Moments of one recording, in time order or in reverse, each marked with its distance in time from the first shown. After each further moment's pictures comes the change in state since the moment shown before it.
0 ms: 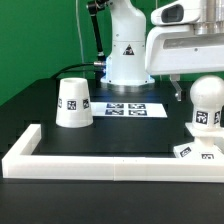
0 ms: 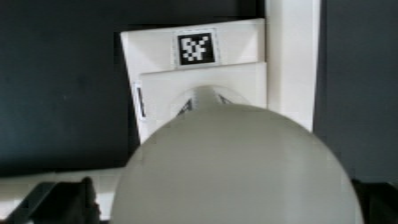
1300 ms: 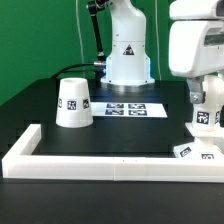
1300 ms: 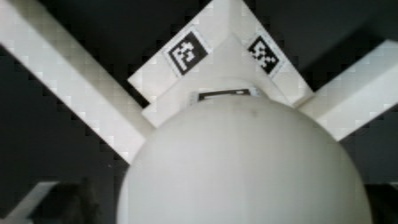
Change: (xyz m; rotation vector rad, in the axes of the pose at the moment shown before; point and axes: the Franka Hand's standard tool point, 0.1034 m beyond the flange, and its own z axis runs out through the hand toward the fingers) arm 0.003 -0.004 -0.001 -0.082 -0.015 -0.940
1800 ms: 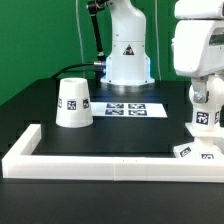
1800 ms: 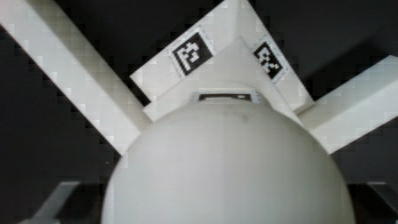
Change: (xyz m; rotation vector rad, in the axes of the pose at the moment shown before) arm -0.001 0.001 0.000 -0.003 -0.003 0.000
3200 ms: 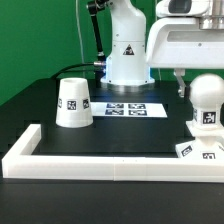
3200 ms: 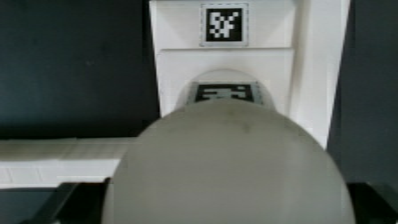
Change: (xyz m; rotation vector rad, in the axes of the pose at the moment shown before) arm -0.001 0.009 -0.003 -0.013 0.022 1.056
